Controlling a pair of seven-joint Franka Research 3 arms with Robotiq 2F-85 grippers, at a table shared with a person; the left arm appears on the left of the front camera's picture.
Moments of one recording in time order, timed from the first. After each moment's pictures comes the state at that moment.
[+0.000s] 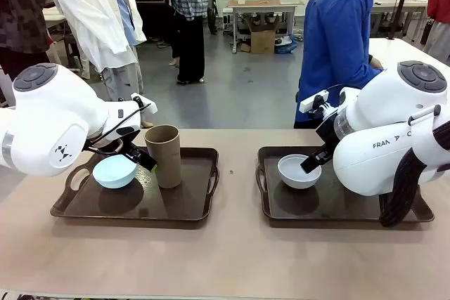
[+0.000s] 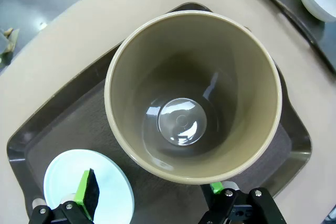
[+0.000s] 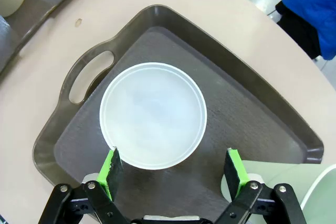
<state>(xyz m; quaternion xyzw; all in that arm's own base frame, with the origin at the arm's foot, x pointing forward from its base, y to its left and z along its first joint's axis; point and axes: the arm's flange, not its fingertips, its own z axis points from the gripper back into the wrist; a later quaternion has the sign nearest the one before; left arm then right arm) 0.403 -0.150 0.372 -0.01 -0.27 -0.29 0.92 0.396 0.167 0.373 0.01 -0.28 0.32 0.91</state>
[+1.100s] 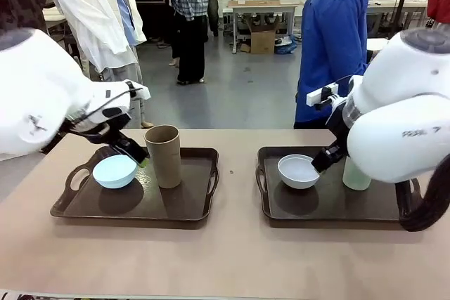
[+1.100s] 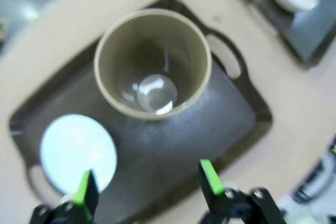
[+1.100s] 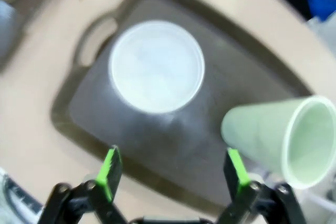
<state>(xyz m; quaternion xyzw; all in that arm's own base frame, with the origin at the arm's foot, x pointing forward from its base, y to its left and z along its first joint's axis) 0.367 -0.146 0.434 -0.03 -0.22 -0.30 0.93 0.356 0.163 0.424 -0.02 -0.20 0.28 0.94</state>
